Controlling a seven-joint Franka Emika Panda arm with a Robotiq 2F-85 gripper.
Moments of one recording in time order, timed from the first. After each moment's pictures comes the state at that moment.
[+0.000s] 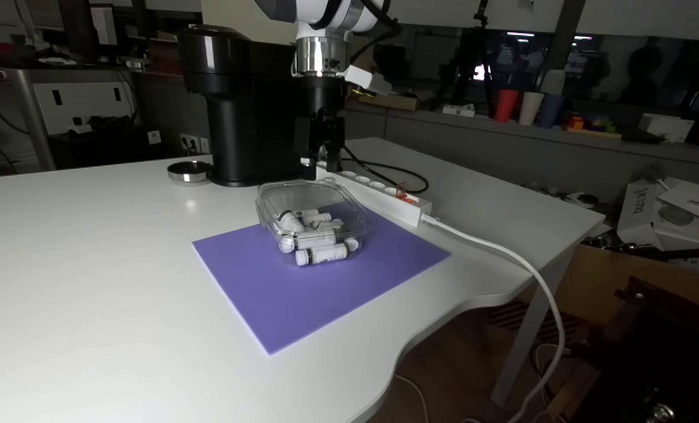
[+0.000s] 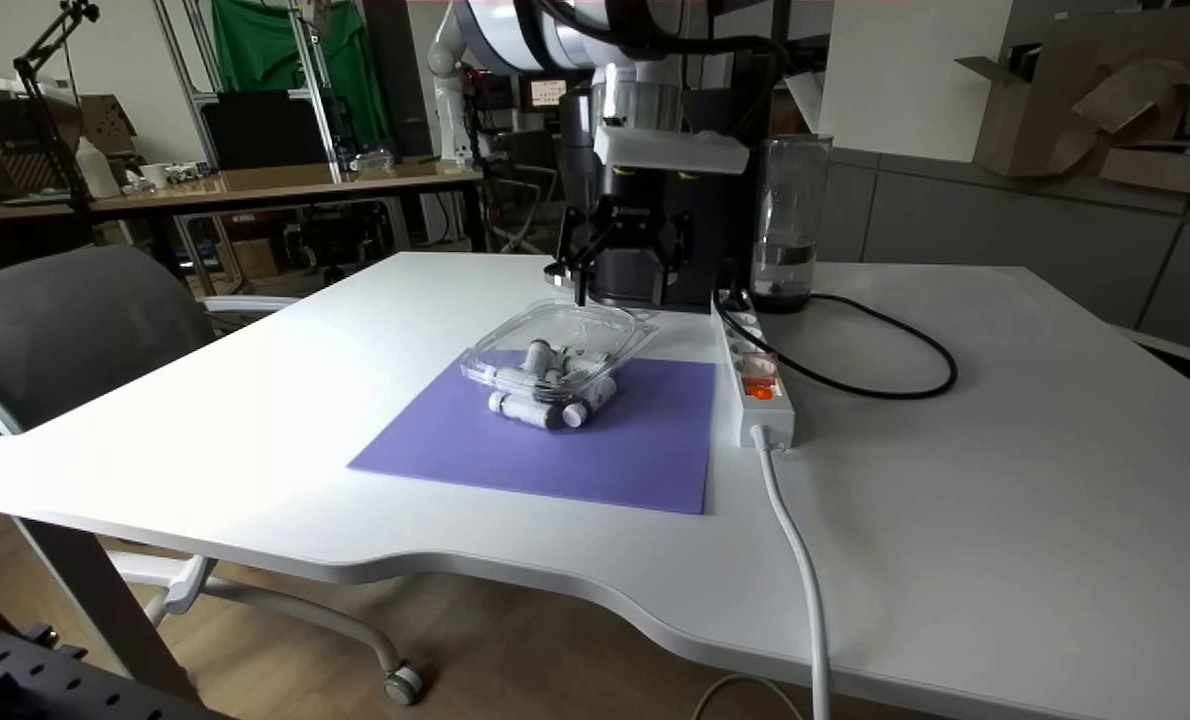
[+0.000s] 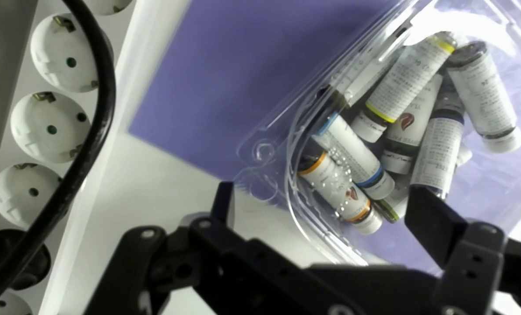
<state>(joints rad) -0.21 0.66 0.05 -1.76 0.02 2.28 -0.77</state>
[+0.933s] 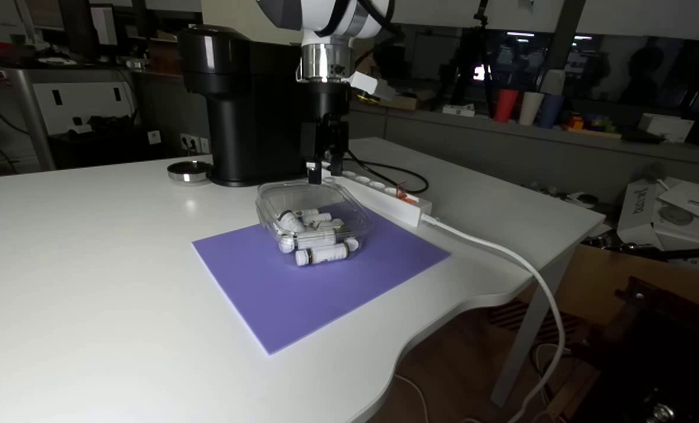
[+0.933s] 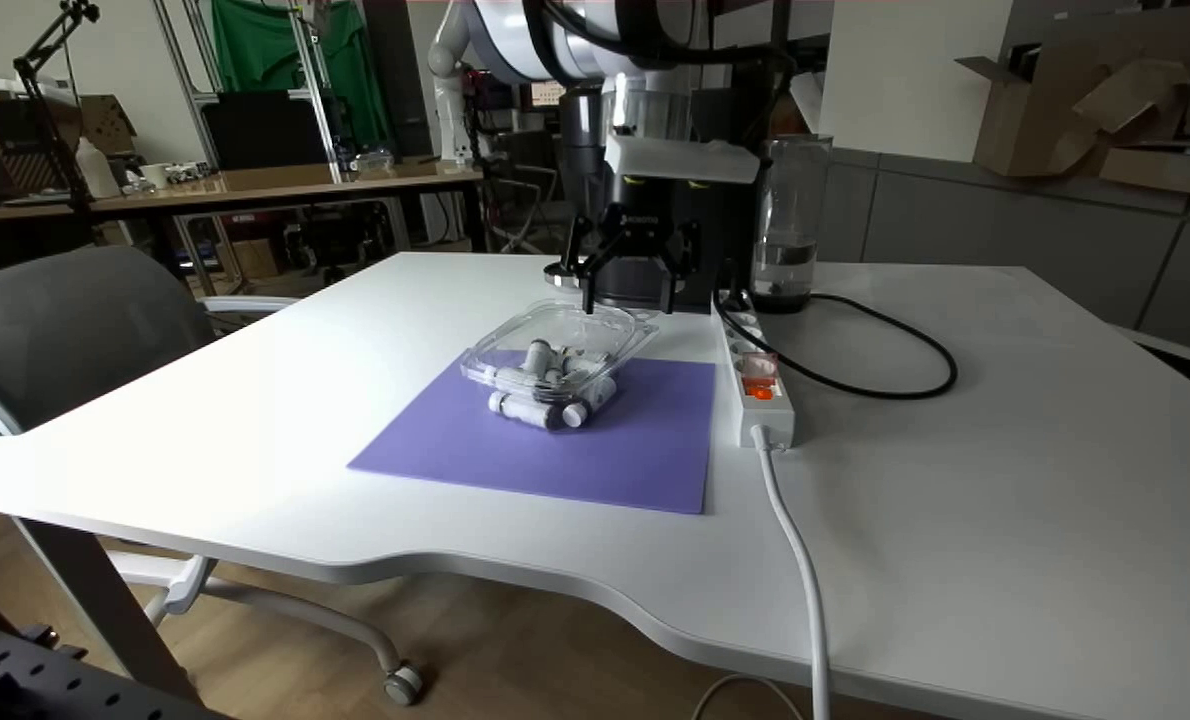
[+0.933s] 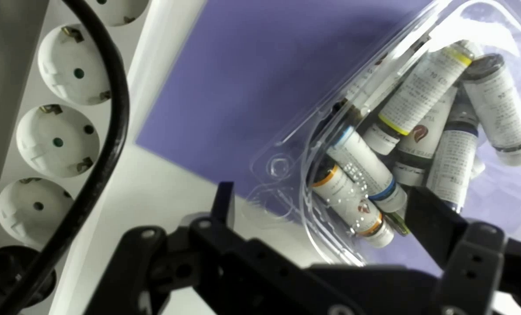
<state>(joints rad) -0.23 0.68 0.05 -1.75 0.02 2.28 -0.79</state>
